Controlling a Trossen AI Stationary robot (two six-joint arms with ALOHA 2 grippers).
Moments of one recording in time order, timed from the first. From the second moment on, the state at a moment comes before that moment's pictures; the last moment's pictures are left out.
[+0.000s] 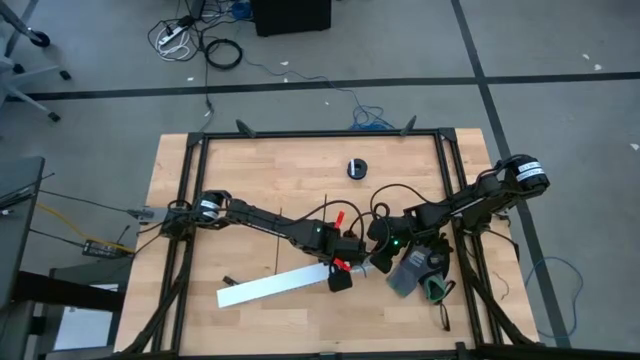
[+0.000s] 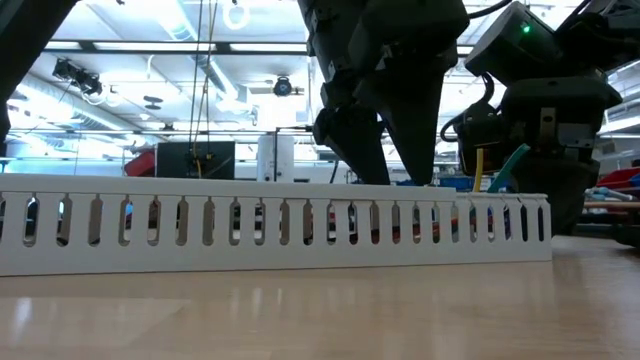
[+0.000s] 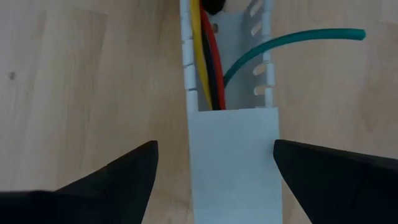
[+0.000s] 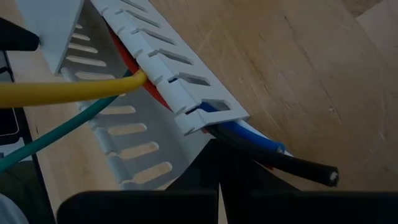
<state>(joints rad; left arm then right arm) -0.22 2.22 1.88 -0.83 -0.06 -0.43 0.20 1.50 0.52 0.07 -0.21 0.86</state>
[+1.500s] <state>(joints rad) -0.24 2.24 1.89 -0.81 -0.08 -0.50 0.20 1.50 0.52 0.07 -0.21 0.86</state>
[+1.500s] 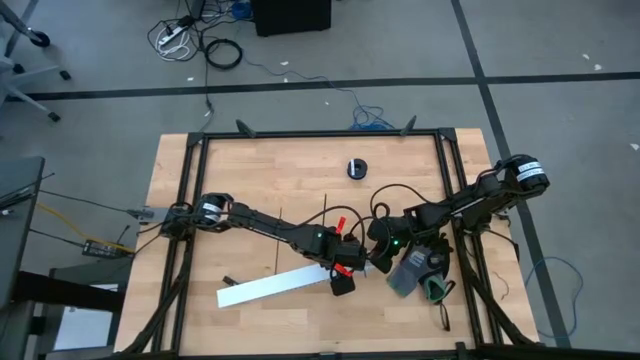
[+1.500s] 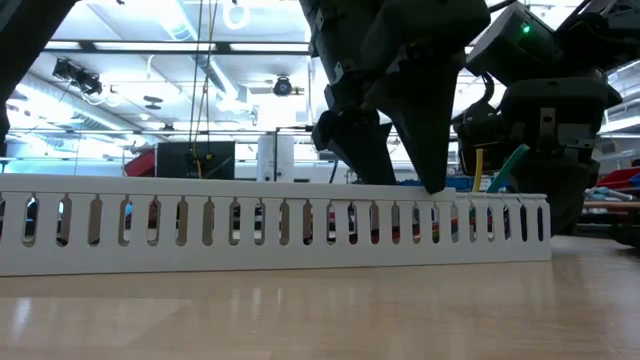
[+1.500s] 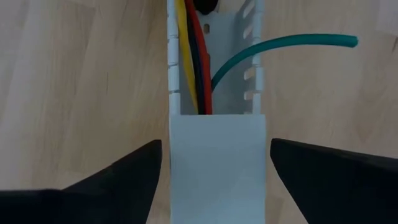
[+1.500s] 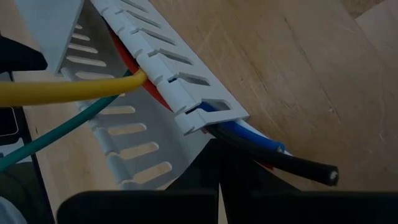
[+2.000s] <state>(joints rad) -0.24 2.24 1.89 -0.81 -0.05 -0.50 0.20 1.50 0.52 0.07 -0.21 0.86</state>
